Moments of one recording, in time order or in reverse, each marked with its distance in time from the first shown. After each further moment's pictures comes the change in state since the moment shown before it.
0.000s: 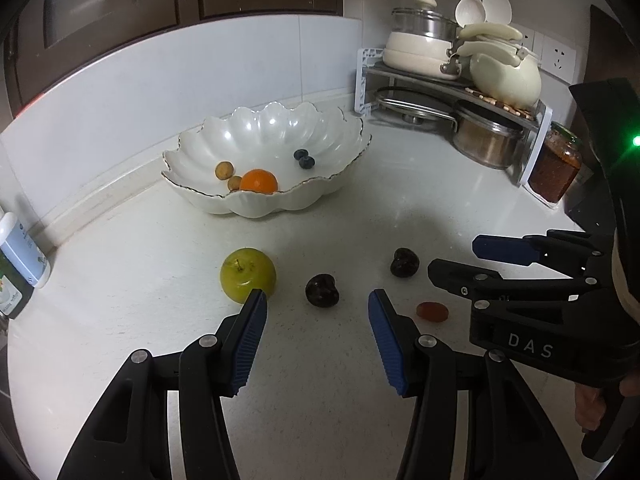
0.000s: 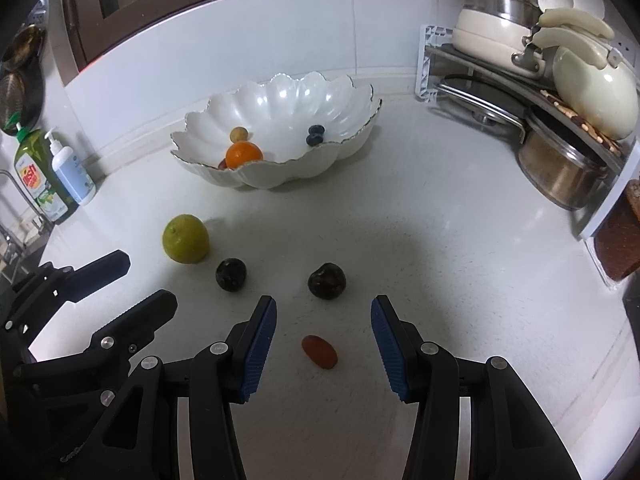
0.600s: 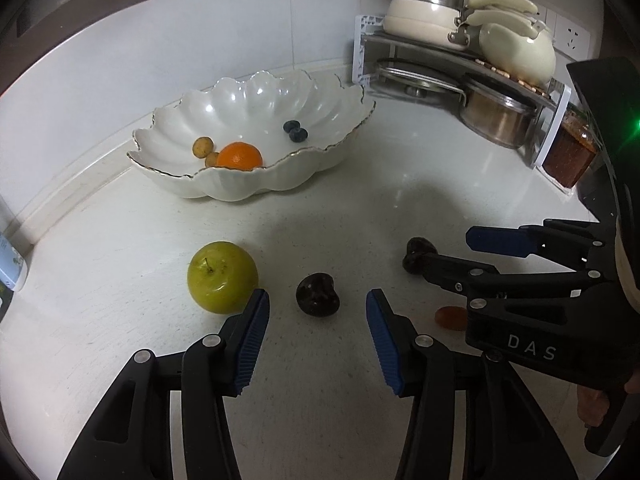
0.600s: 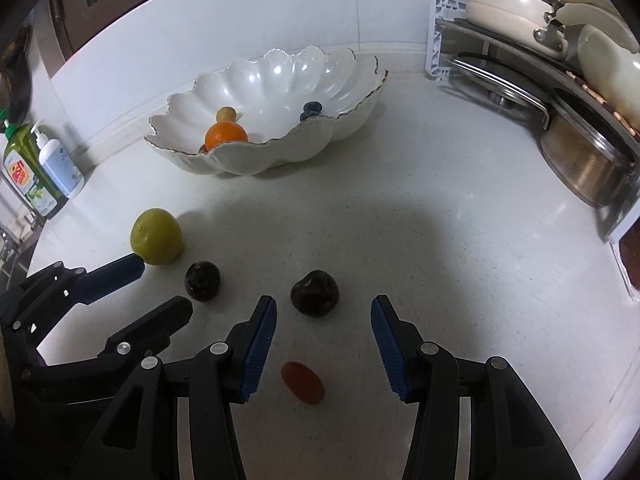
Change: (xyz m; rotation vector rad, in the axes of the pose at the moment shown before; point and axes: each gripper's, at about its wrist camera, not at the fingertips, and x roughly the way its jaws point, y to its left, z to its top) left arm 0.051 -0.002 0.005 0.014 0.082 -0.017; right arm 0.043 -0.013 0.009 -0.007 0.058 0.031
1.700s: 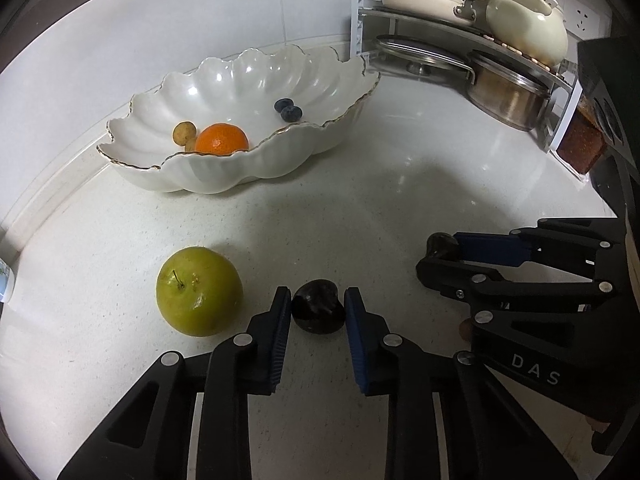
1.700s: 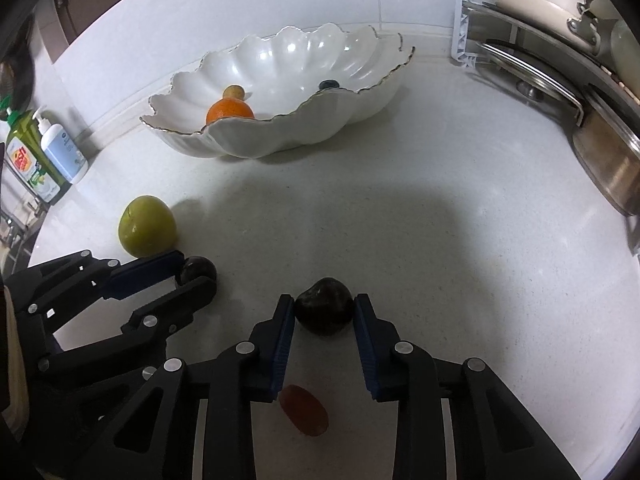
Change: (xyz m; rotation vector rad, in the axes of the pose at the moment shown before) left arm 0.034 -0.001 0.006 0.024 0.052 0.001; right arm 0.028 0.000 0.006 -0.036 0.042 0.046
